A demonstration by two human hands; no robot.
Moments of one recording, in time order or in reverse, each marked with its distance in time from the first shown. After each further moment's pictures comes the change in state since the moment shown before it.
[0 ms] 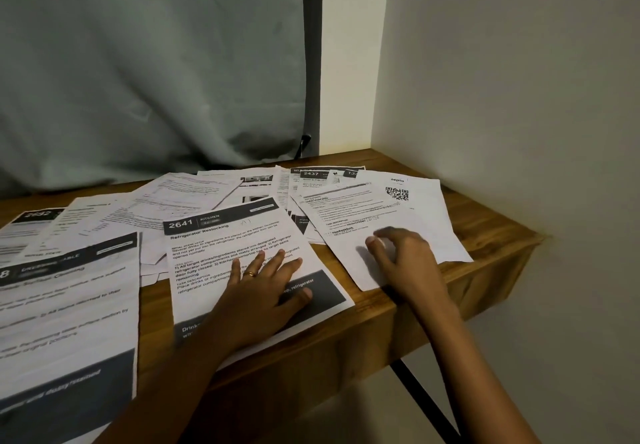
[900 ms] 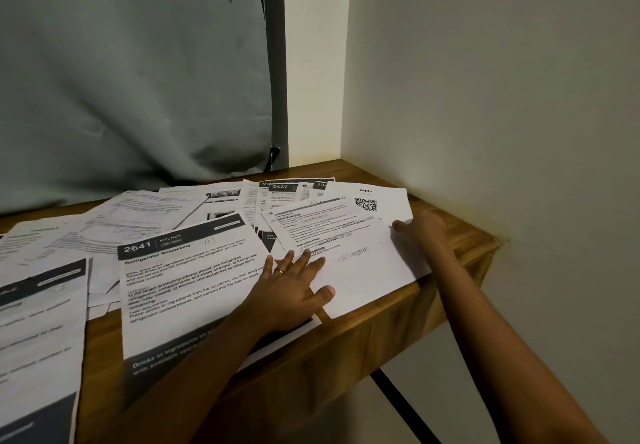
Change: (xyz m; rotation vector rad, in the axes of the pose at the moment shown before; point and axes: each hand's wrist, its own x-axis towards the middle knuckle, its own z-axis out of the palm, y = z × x) left_hand 0.068 0.057 0.011 0.017 -0.108 0.172; right_hand 0.094 0.091 -0.038 -0.241 -0.110 0.513
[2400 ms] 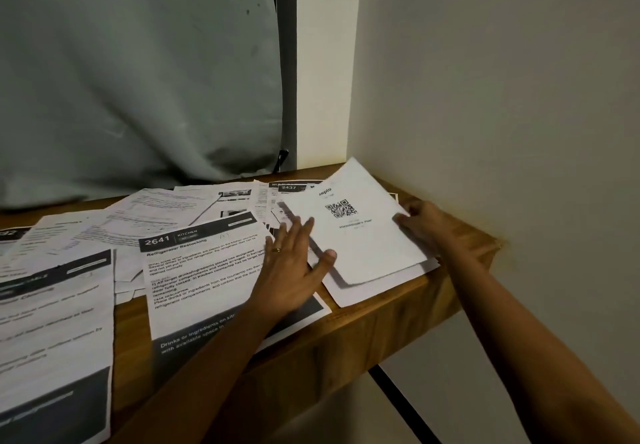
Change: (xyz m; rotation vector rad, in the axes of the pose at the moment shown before) left_hand -0.009 0.000 -0.009 -0.367 0.418 -0.033; right_hand 0.000 -0.001 -0.012 0.268 -0.032 -0.176
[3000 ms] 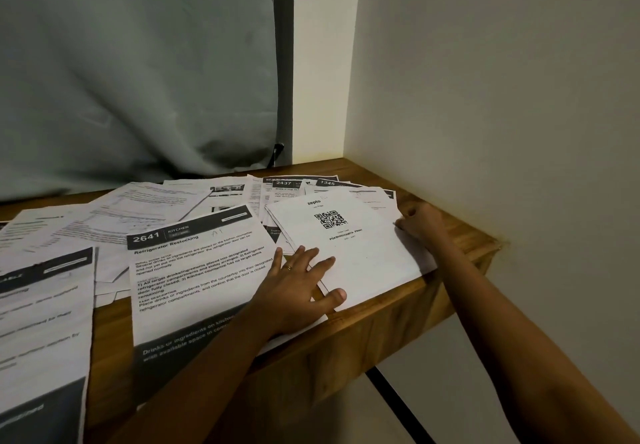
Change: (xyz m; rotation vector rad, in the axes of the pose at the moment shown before) left_hand -0.006 0.002 0.011 0.302 -0.343 0.086; right_hand 0.024 0.012 0.016 -0.139 0.007 0.158
